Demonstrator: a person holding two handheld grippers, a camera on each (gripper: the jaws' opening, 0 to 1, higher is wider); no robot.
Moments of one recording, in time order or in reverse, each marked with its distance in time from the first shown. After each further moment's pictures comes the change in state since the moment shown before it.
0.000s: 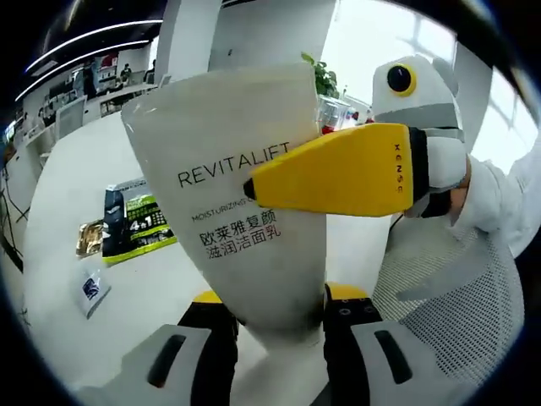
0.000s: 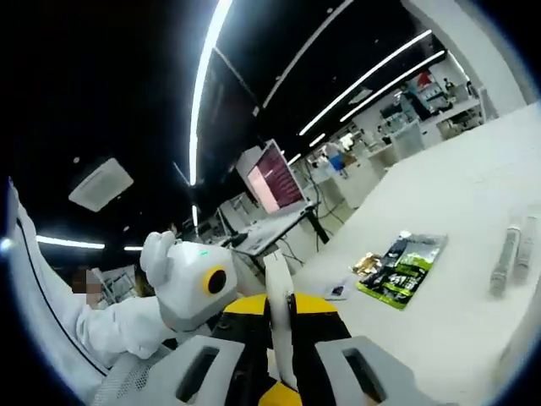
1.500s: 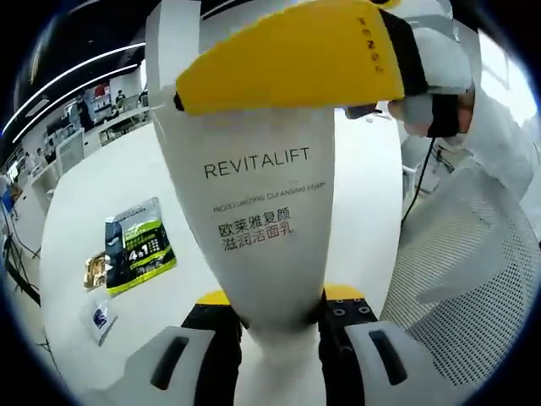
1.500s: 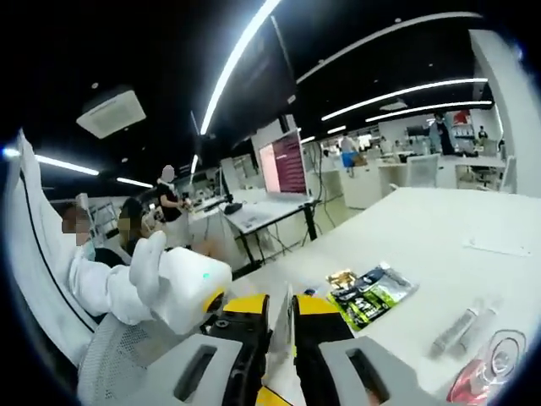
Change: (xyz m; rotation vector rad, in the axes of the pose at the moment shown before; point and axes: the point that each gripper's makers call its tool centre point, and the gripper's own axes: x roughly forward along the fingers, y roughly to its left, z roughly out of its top) left arm 0.024 -0.017 0.009 0.162 0.003 0.079; right arm -0.024 0.001 0.030 -0.269 0.181 -0.052
